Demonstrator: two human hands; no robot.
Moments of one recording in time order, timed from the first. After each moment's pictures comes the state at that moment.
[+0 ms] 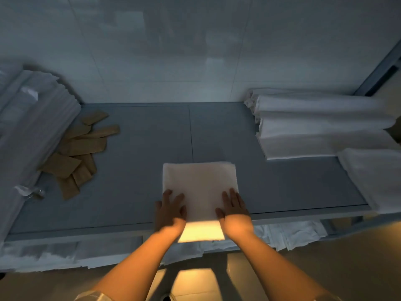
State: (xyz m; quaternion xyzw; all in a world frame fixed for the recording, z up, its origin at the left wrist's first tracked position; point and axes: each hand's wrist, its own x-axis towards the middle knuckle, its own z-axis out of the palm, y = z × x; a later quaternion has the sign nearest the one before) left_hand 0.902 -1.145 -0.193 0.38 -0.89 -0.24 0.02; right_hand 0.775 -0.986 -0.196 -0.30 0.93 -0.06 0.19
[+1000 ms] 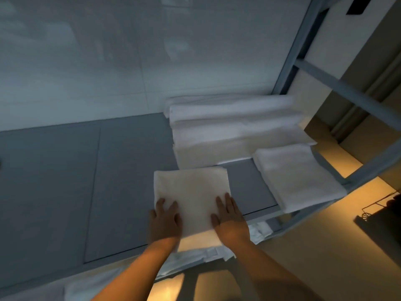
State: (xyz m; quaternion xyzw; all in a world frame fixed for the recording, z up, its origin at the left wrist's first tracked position) left_hand 0.695 -0.953 -0.203 0.31 -0.92 -0.23 0.03; right_hand 0.599 -0.779 -0.198 -0.22 0.96 -0.08 0.15
